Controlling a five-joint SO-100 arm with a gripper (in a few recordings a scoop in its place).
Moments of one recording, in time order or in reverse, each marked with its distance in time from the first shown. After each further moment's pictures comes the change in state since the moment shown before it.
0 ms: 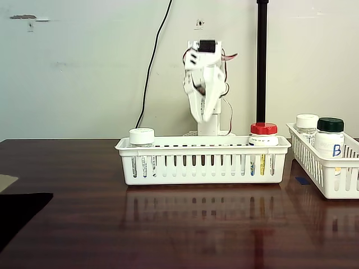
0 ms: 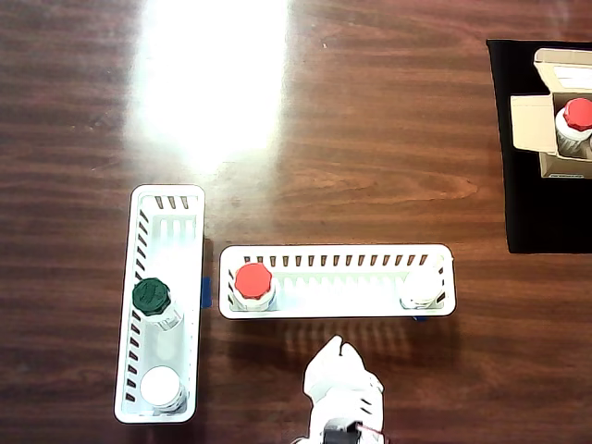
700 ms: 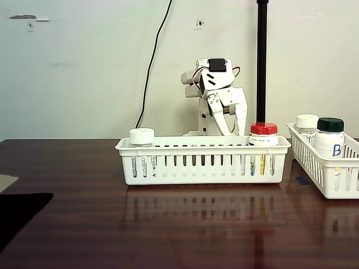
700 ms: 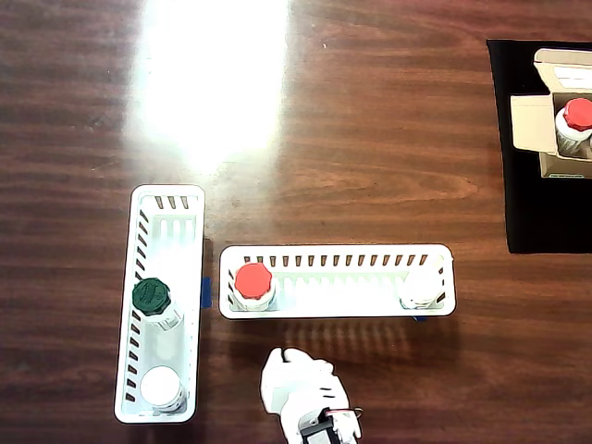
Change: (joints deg) arm -24.3 0.9 12.0 -9.2 -5.7
